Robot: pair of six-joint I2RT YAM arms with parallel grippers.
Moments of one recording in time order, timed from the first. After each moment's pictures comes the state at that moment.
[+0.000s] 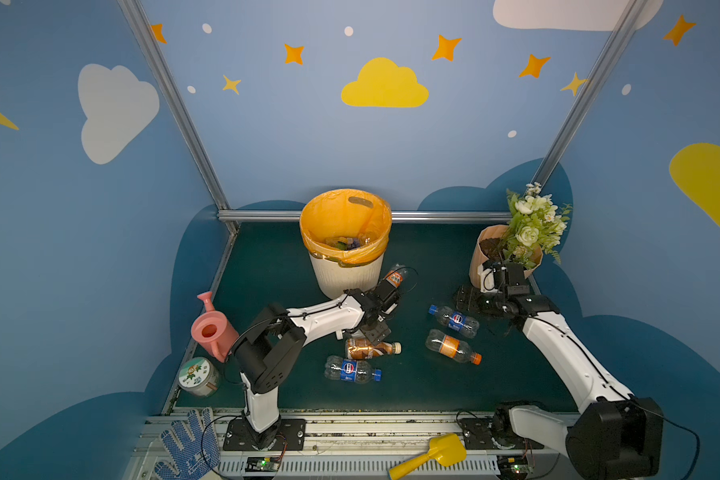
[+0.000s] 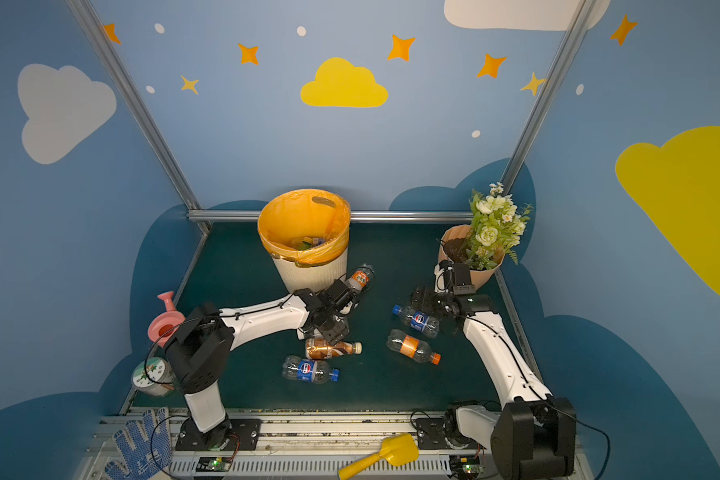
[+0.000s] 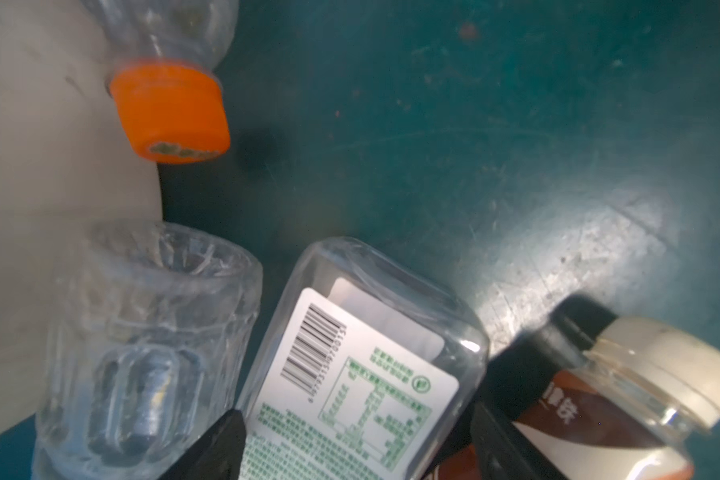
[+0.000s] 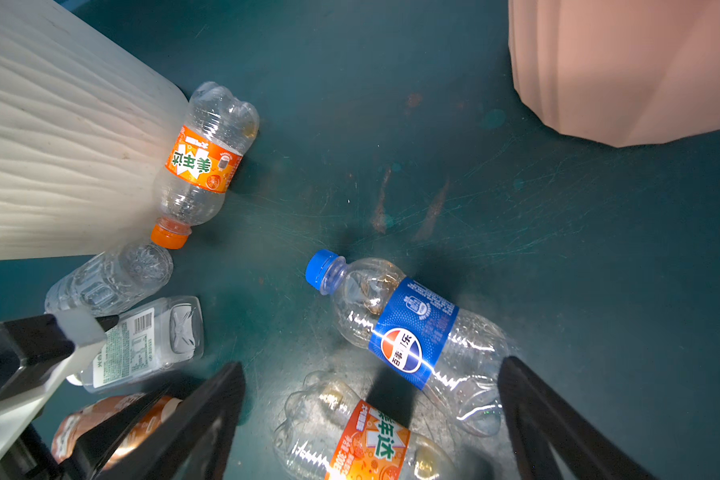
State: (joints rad) left arm -0.82 1.84 1.24 -0.67 -0.17 0.05; right arm 0.15 1.18 0.90 -0.64 -0.17 0.31
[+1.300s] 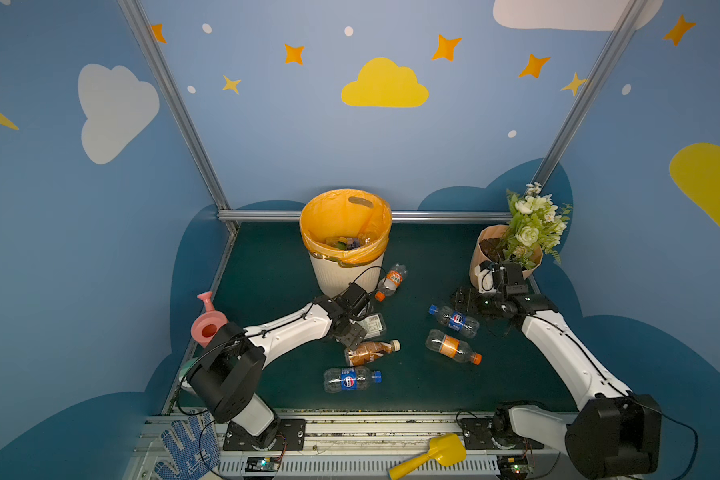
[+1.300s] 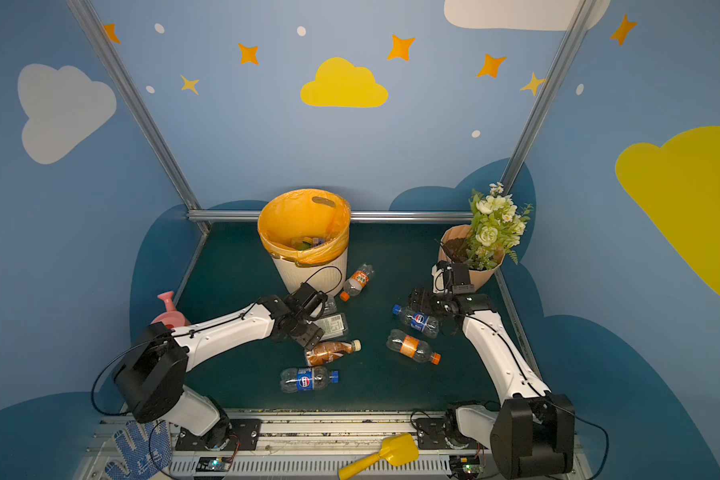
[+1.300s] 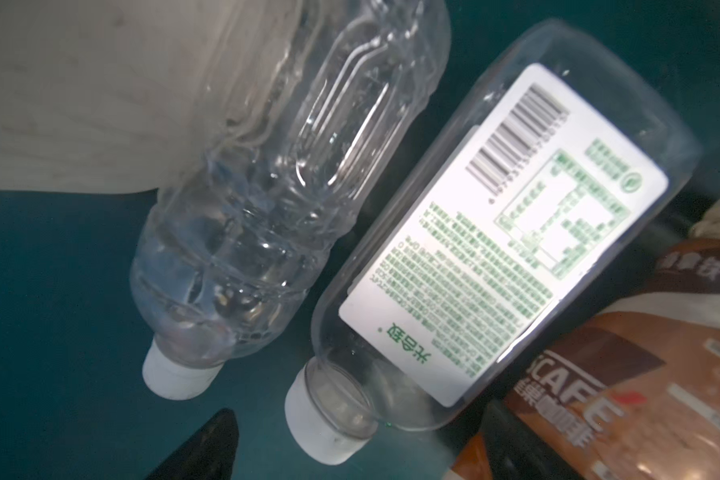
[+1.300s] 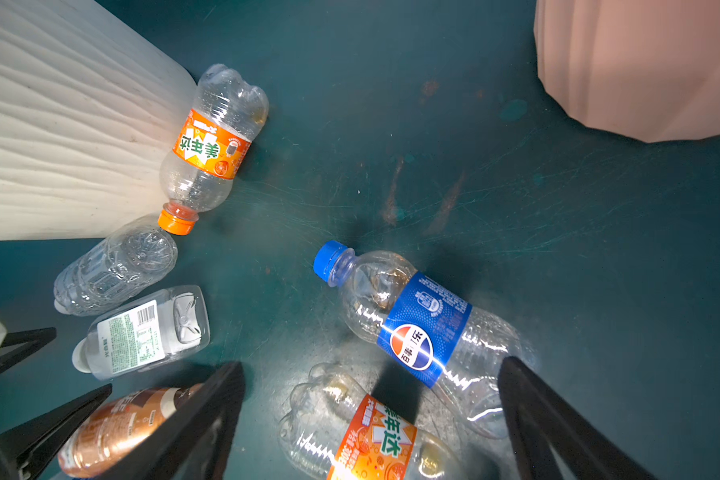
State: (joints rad) left arm -0.72 1.57 0.99 -0.68 -0.15 -0.08; right arm 0.15 1.20 0.90 -0.64 -0.21 0.29
